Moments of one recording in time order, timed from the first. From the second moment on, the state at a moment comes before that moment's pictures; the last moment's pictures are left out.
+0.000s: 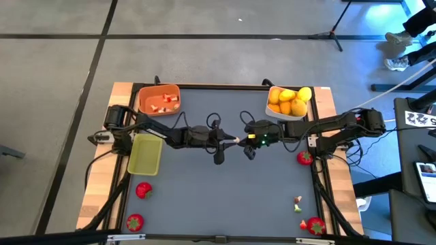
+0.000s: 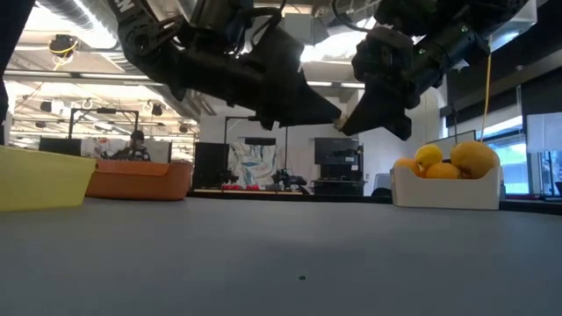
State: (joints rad) left arm 0.00 1.85 0.86 0.74 -0.15 -0.06; right arm -0.03 1.38 0.73 -0.02 -0.04 0.55
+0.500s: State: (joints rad) left arm 0.00 1.85 0.86 0.74 -0.13 -0.02; right arm -0.03 1.37 0.73 -0.02 -0.17 0.53
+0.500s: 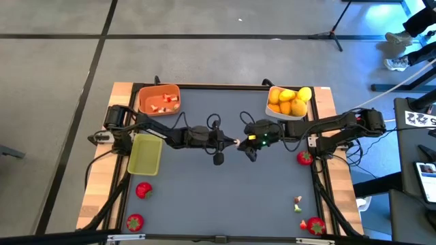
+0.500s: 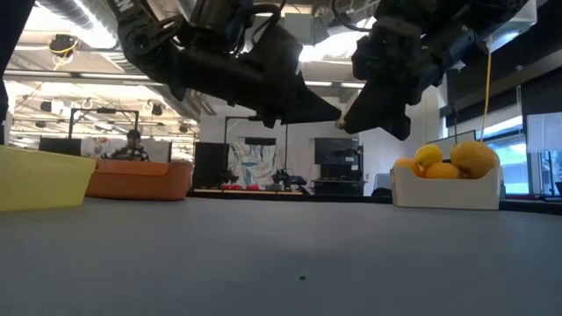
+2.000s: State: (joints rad) left arm 0.61 1.19 0.86 -0.66 -0.46 -0.03; right arm 0.31 1.25 0.67 -0.32 0.11 0.62
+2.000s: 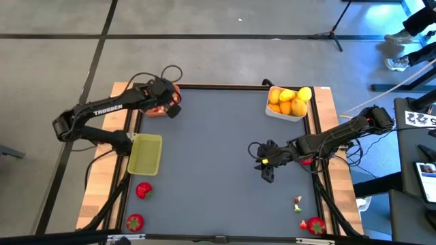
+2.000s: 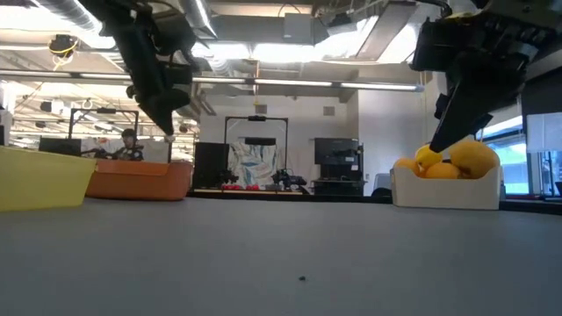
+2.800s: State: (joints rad) left arm 0.72 1.19 0.86 -0.66 -0.32 -0.07; right arm 0.31 1.25 0.67 -0.32 0.14 0.62
